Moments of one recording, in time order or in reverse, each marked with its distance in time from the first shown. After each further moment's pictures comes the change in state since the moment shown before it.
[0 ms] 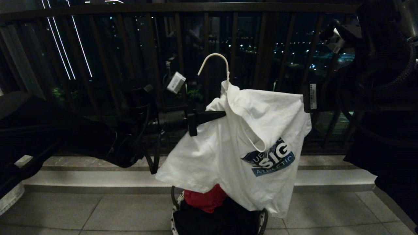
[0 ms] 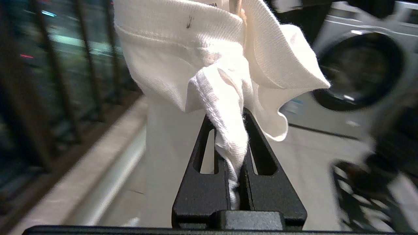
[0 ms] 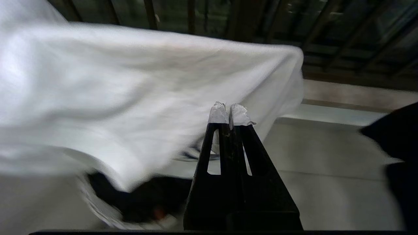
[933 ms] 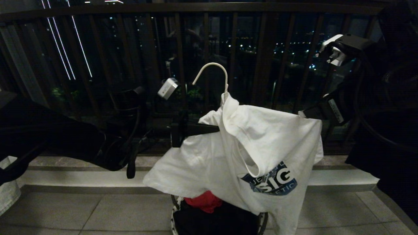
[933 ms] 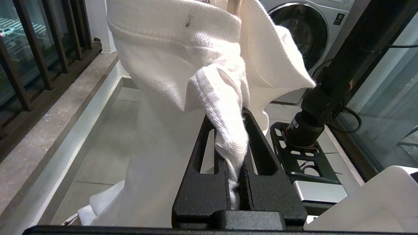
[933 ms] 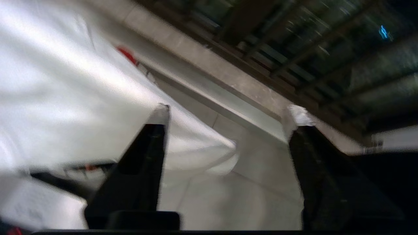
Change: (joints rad) left arm 0.041 -0.038 0.072 -0.001 -0.277 -0.042; right arm -0.148 -0.027 -0.007 0.085 0.258 -0.474
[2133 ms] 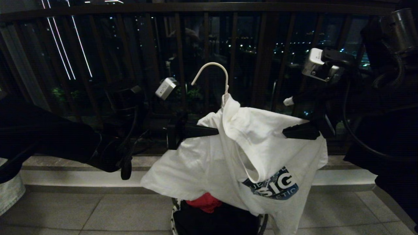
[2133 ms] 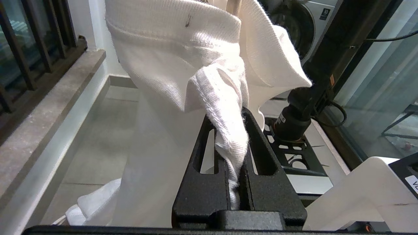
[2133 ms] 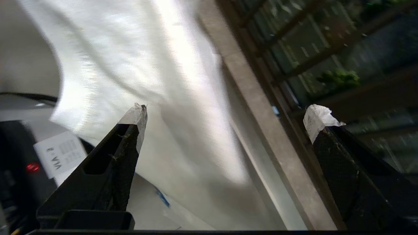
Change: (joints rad) left arm -0.002 -0.024 0.021 0.003 -0.047 -0.004; right arm -0.076 0.066 0.029 -0.071 0.592 -0.369
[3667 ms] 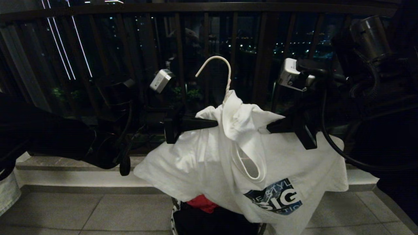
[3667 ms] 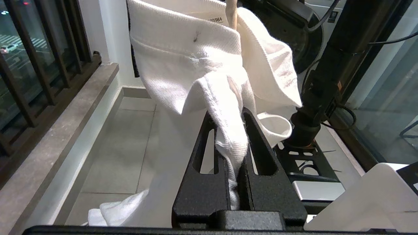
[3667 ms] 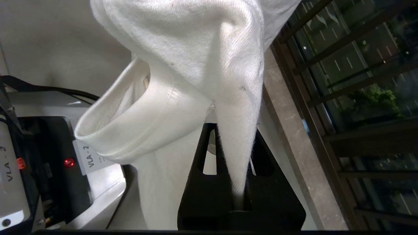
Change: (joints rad) left arm 0.009 -0.018 -0.017 -0.028 0.021 -0.003; right arm 0.123 0.042 -0.015 0.007 0.032 0.042
